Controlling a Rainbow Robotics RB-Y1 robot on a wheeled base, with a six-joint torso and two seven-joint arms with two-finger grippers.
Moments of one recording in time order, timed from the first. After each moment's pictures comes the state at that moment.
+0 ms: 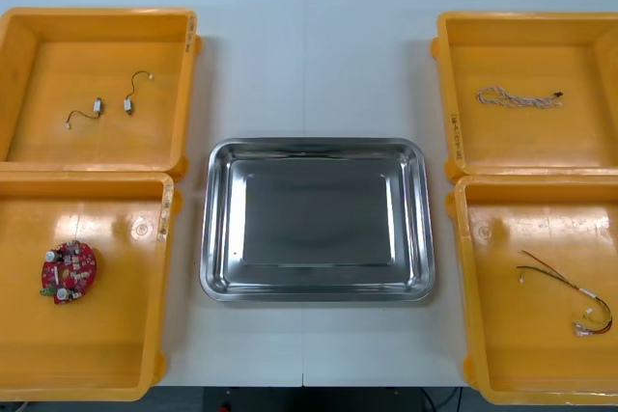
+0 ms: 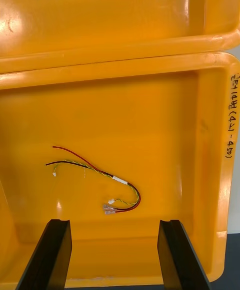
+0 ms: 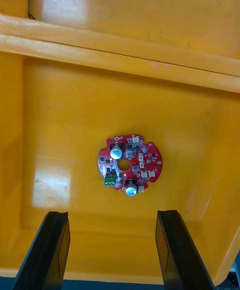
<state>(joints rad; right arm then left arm) -0.10 -0.88 -0.49 -2.10 -1.04 1.92 1.30 -0.11 0.88 0.49 -2.10 1.04 1.91 -1.23</state>
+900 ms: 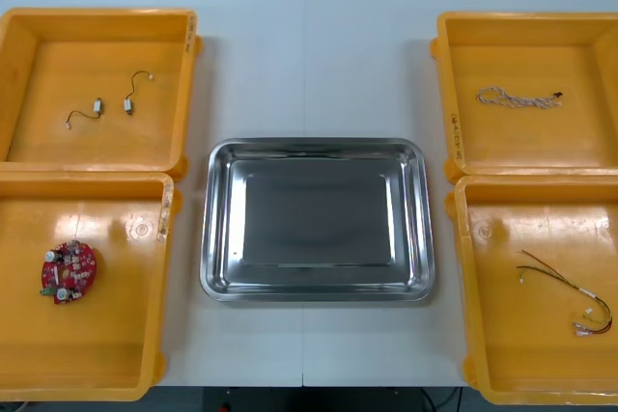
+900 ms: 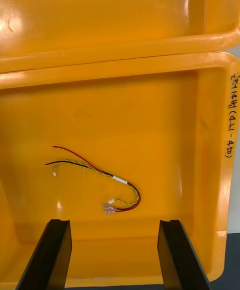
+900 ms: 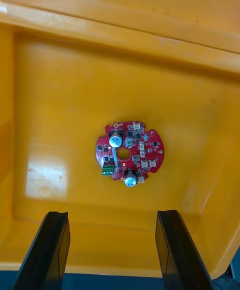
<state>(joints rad) -0.10 -0.88 -0.49 -2.10 -1.04 1.92 1.30 -0.07 0.86 0.49 -2.10 1.04 1.91 -1.23</state>
